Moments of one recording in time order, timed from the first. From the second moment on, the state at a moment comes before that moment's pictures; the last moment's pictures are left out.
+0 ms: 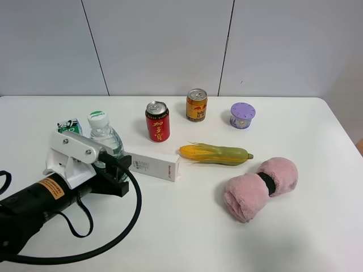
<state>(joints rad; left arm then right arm) -0.80 1.50 -0.20 -0.34 -0.91 -0.02 -0.07 0.00 -0.50 -0.01 1.07 0.03</state>
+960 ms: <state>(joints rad) -0.80 1.58 -0.20 -0.33 -1.08 -0.09 -0.07 0.00 -0.50 -0.01 1.07 0.03</state>
